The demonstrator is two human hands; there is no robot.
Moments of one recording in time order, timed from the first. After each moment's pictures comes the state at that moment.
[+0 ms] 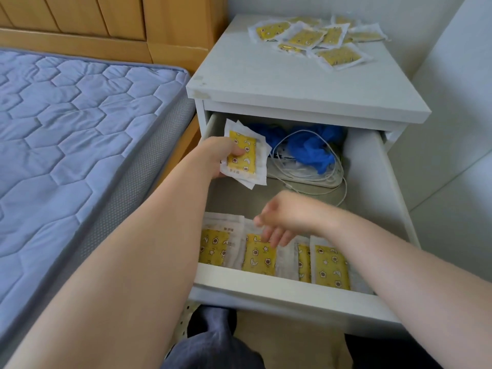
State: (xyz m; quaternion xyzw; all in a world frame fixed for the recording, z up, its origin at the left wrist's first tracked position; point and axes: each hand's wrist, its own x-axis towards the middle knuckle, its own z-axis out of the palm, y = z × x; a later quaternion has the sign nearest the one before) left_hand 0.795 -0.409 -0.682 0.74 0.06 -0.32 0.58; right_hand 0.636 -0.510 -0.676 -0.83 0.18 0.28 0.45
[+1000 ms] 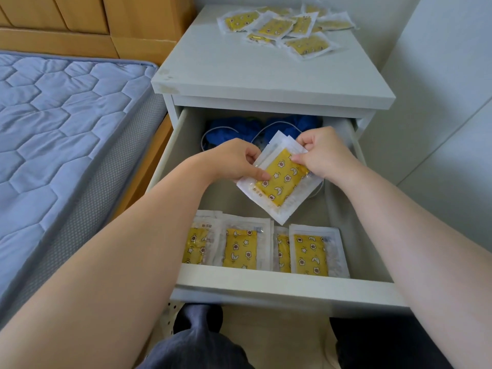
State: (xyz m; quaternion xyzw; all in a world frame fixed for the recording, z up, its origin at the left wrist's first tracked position) left_hand 0.749 -0.445 -0.672 0.82 -0.35 -0.32 0.31; right_hand 0.646 -0.605 -0.663 -0.91 0.21 -0.07 0.35
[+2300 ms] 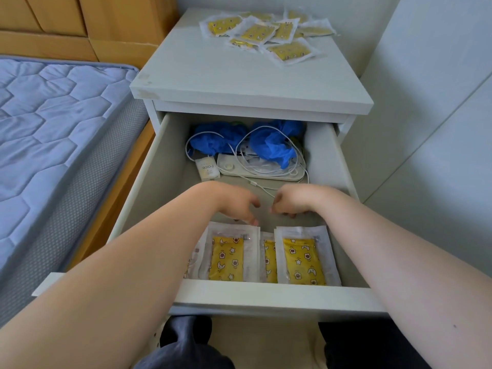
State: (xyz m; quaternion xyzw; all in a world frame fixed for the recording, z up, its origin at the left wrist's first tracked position) left_hand 0.721 -0.470 -0.706 0.81 -0.45 -0.37 -0.05; right_hand 0.647 -0.607 -0.715 -0.91 0.20 0.32 0.17
